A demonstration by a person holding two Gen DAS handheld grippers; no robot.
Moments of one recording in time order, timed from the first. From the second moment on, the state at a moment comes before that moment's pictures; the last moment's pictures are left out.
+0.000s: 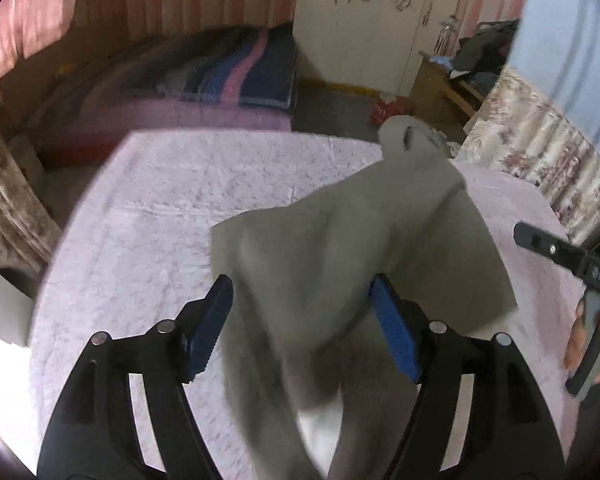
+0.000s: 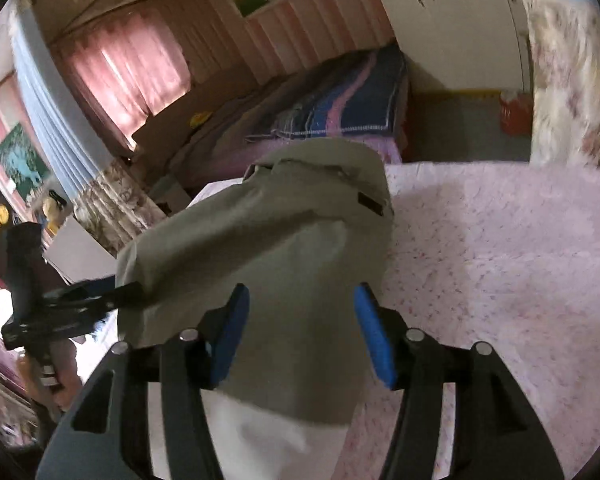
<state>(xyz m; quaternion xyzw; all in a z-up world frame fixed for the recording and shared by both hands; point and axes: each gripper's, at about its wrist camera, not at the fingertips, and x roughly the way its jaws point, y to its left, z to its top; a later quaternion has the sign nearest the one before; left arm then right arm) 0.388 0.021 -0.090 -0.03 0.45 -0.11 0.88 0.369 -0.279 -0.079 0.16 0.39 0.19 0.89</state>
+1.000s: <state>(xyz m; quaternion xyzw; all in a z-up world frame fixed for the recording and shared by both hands) 0.355 0.090 -0.127 -0.04 0.45 -0.09 0.89 0.366 -0.224 -0.078 0.03 0.38 0.21 0.90</state>
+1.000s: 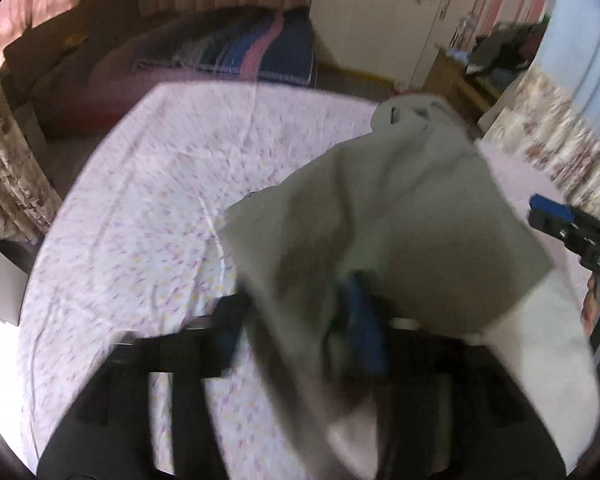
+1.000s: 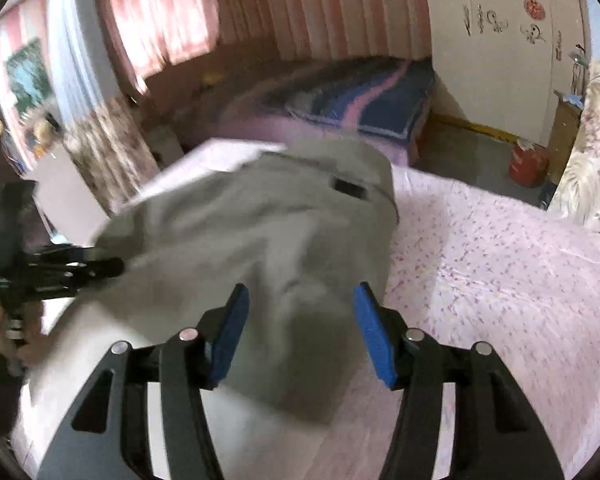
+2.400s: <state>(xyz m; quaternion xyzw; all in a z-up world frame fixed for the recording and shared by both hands) 0.212 0.044 -0.156 -0.13 0.44 -0.09 0.88 0.215 -0.252 -0.134 0.17 0.38 0.14 0.90</state>
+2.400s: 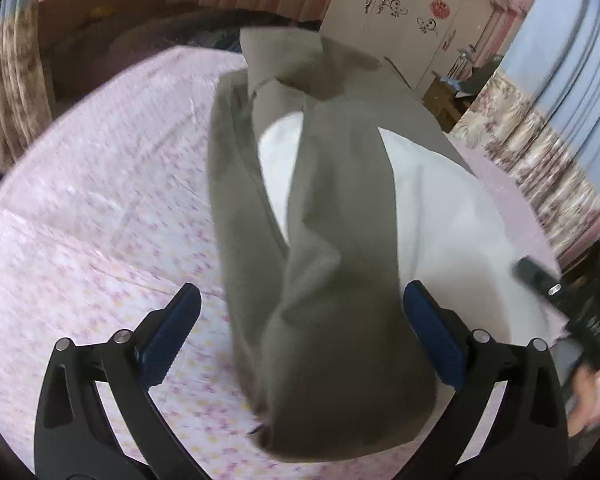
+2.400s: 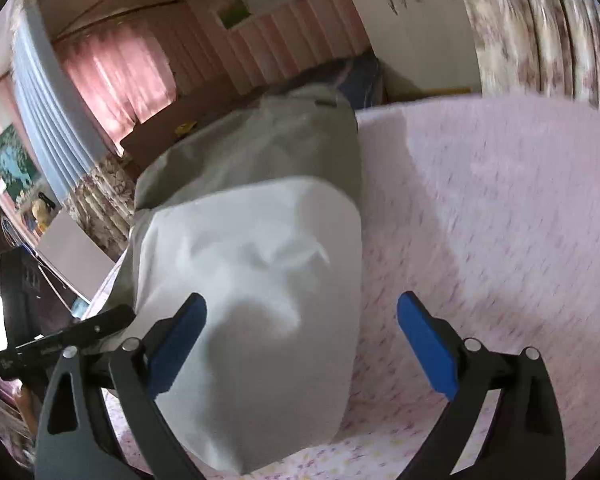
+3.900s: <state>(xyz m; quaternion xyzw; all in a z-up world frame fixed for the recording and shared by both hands) 0.259 -0.136 -0.153 0.07 0.37 -0.23 0.89 0.202 -0.325 -0.139 0.10 0.33 0.11 0.93</state>
